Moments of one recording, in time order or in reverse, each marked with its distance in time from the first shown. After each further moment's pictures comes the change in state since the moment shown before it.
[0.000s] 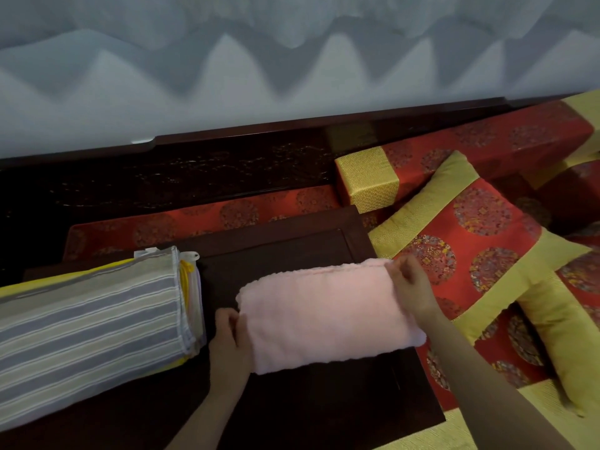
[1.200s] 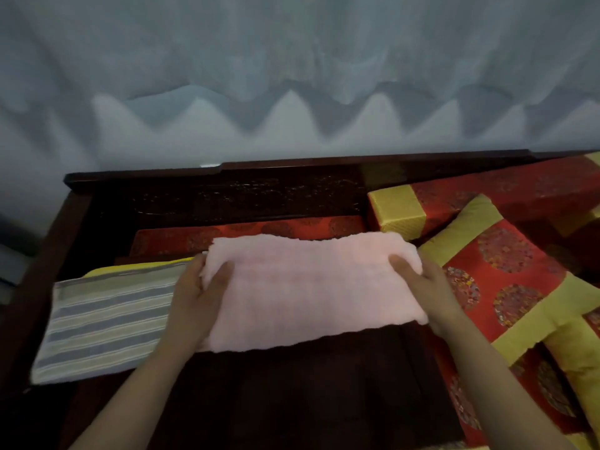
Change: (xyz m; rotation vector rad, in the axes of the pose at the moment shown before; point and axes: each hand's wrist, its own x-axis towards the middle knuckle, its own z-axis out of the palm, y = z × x) left_hand 0.013 0.089 -0.157 -0.103 0.074 0.201; right_hand -0.083 -0.153 0.006 0.156 -0.147 -0.110
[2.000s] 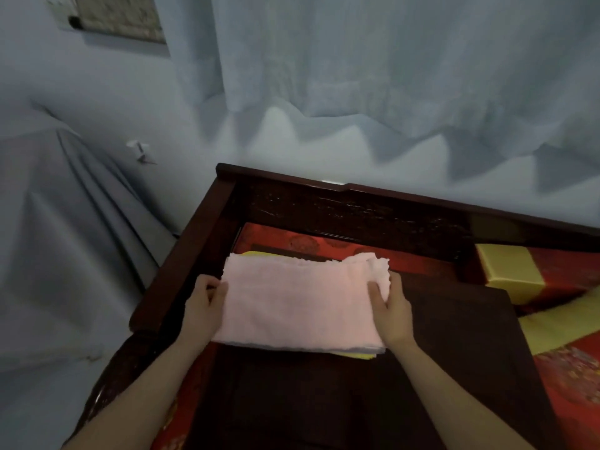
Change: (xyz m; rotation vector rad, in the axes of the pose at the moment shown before) left_hand 0.014 -0.187 -0.212 0.029 0.214 -0.352; right_hand -0.038 -0.006 0.284 -0.421 -0.094 -0.181
